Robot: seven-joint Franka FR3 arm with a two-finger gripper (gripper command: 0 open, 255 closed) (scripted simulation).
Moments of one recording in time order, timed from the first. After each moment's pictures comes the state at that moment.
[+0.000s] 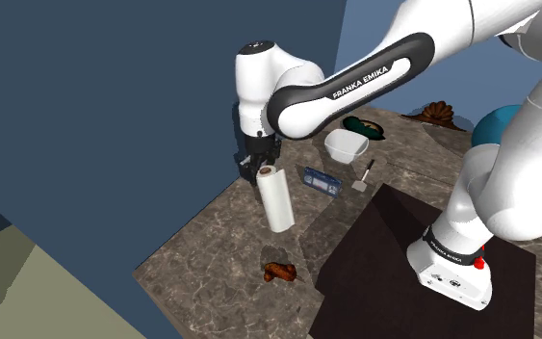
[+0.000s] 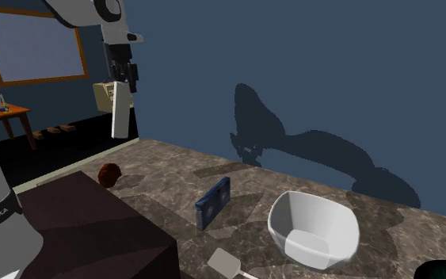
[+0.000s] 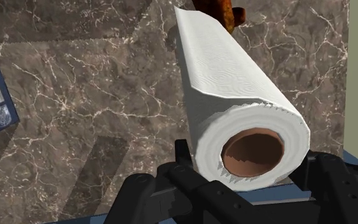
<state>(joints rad) 0.37 0.02 0.15 -2.11 -0.08 2.13 0.56</state>
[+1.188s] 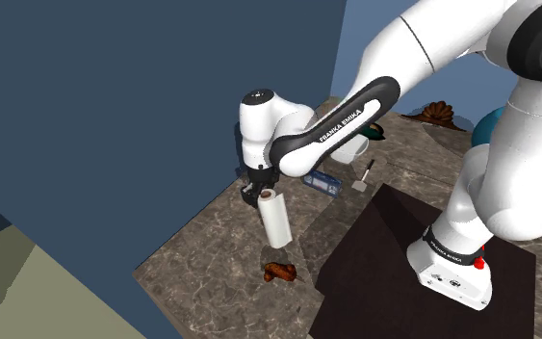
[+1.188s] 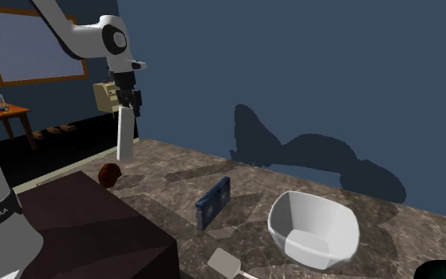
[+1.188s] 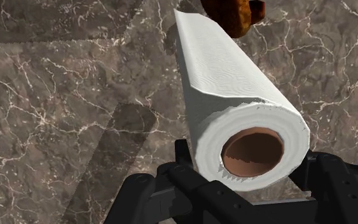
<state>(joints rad) 0.37 0.15 0.14 -2.21 -0.12 2.36 0.60</state>
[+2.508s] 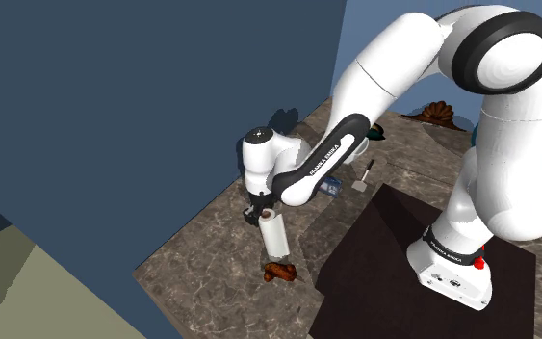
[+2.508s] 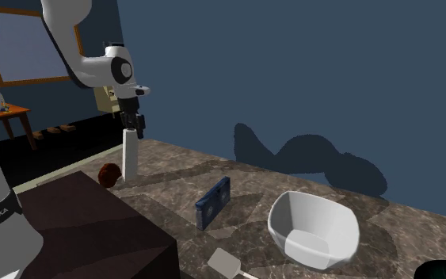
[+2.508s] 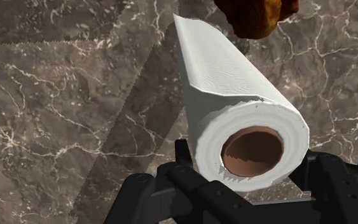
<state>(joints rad) 0.38 0.34 0.12 -2.23 -0.18 2.57 0.65</state>
